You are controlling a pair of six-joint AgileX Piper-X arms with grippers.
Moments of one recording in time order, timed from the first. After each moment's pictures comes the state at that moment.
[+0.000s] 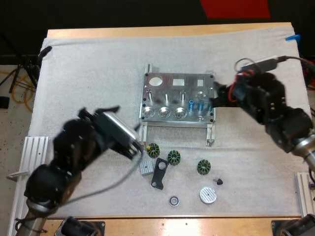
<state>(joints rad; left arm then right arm) -0.38 0.76 -0.86 0.68 0.16 -1.51 0.47 1.21 -1.04 0.50 0.09 -1.73</state>
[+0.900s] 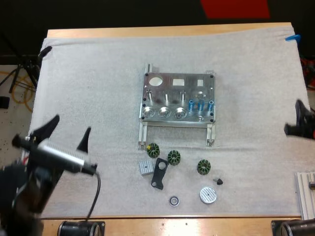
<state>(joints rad) -0.05 0.41 -0.95 0.88 0.20 -1.46 0.13 0.60 -0.95 0.82 0.10 -1.87</state>
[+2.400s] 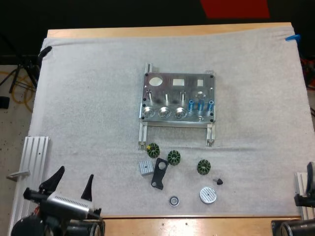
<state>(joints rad) -0.05 -0.01 -0.67 1.10 0.14 -1.53 0.13 -0.02 -0.70 1.03 0.12 -1.85</state>
